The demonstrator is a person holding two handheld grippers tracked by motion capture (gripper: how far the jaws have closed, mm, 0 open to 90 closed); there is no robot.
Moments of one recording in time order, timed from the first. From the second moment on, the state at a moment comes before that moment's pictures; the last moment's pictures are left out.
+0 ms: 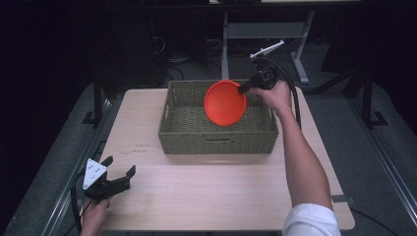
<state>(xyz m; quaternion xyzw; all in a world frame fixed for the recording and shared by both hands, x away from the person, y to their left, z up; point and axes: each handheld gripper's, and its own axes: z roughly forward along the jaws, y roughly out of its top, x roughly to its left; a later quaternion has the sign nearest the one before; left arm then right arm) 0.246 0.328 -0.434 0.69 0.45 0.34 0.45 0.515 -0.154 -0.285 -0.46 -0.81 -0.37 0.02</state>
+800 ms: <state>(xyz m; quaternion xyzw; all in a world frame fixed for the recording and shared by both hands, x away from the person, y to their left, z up) 0.247 0.326 -0.434 0.70 0.45 0.34 0.44 0.531 -0.147 -0.322 -0.49 -0.80 -0.34 0.03</state>
